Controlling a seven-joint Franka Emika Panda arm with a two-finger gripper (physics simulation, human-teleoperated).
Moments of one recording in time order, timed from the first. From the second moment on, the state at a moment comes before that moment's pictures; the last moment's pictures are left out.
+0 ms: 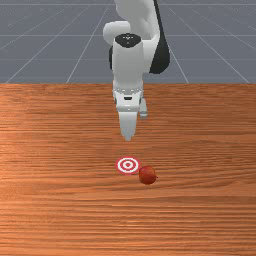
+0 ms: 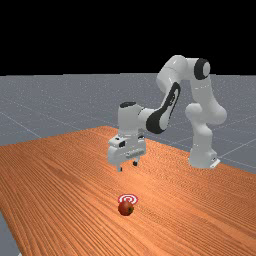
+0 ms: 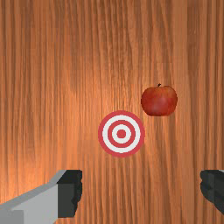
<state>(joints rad) 0.00 0.39 0.00 -1.96 0.00 2.36 -0.79</state>
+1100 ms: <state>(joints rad) 0.13 0.24 -0.10 -1.97 0.03 2.03 0.76</state>
